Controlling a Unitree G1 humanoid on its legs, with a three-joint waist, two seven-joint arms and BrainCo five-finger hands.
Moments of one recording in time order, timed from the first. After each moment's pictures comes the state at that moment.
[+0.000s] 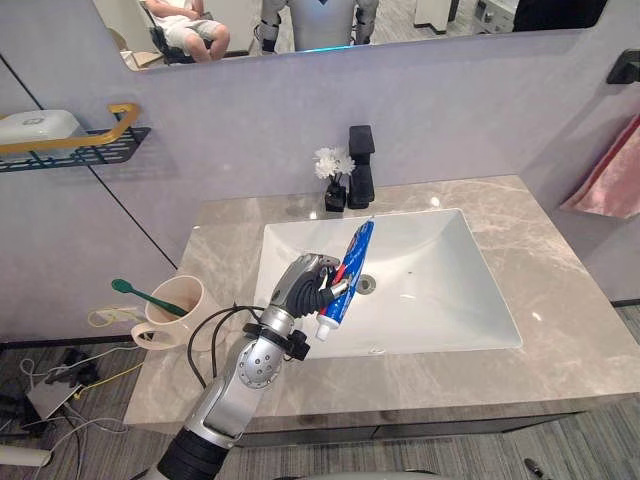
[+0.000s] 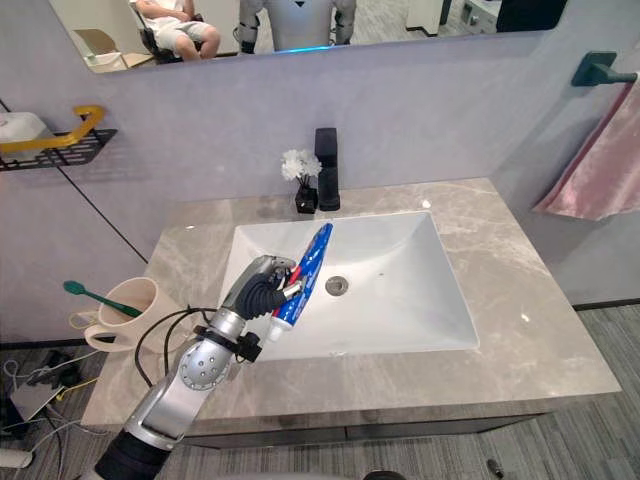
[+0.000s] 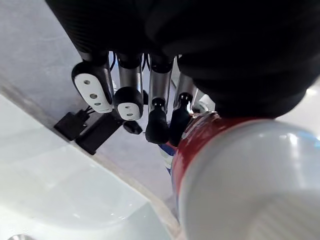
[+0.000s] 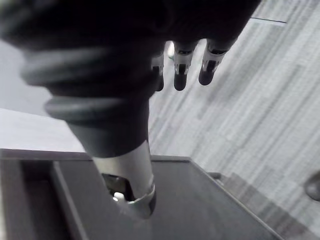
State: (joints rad) left arm -0.05 0.27 -0.32 -0.29 0.46 -0.07 0.07; right arm 0.26 -0.06 -0.80 0.42 0.11 0.05 -0.22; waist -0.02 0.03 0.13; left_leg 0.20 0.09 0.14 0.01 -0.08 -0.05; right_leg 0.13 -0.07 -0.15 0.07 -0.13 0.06
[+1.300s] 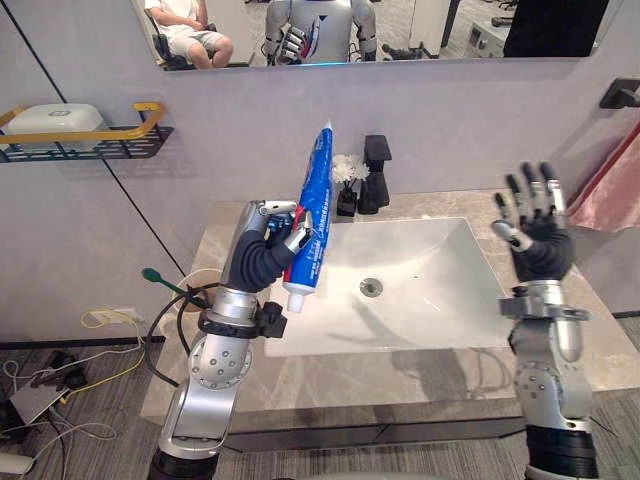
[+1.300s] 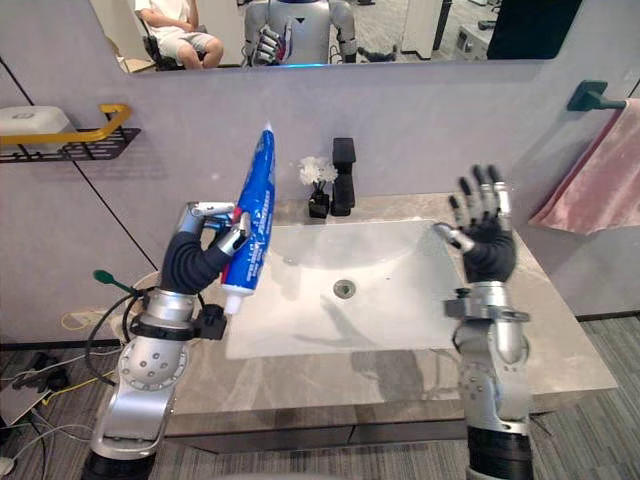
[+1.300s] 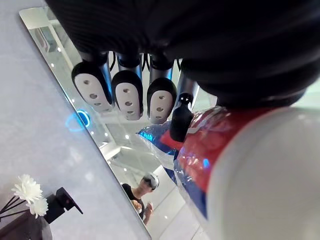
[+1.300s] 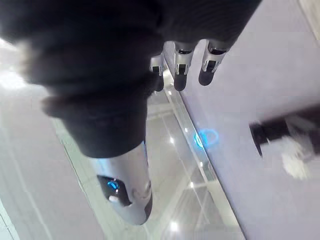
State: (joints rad) left arm -0.01 0.20 -0.20 -0.56 0.36 -0.10 0.10; right arm -0.08 -0.21 -0.07 -0.26 0.75 -0.10 0.11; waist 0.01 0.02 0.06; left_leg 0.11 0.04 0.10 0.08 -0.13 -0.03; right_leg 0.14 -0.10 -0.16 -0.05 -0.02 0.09
